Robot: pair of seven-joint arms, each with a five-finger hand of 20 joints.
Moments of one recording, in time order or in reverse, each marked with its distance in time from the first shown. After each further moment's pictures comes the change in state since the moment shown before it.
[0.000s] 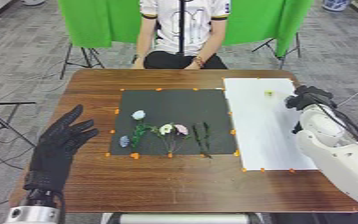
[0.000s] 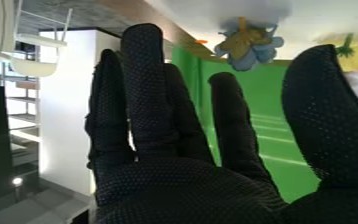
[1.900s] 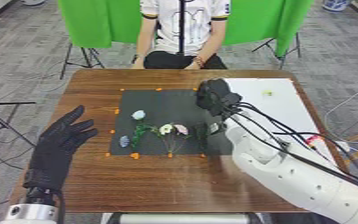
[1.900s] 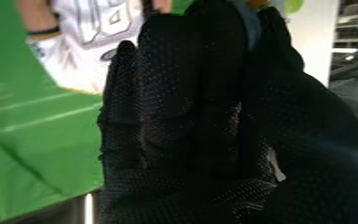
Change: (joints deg) left arm -0.4 -0.3 -1.1 0.5 0.5 -1.2 -1.7; right arm 9.2 -8.4 -24.4 -14.0 -3.6 17.8 -18.2
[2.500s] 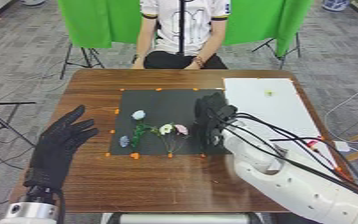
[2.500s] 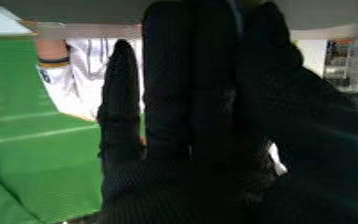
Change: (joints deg) left arm -0.6 -1.2 -0.4 0.0 0.5 -0.9 -1.7; right arm -3.5 0.4 1.0 -0.4 -4.0 -9.9 0.0
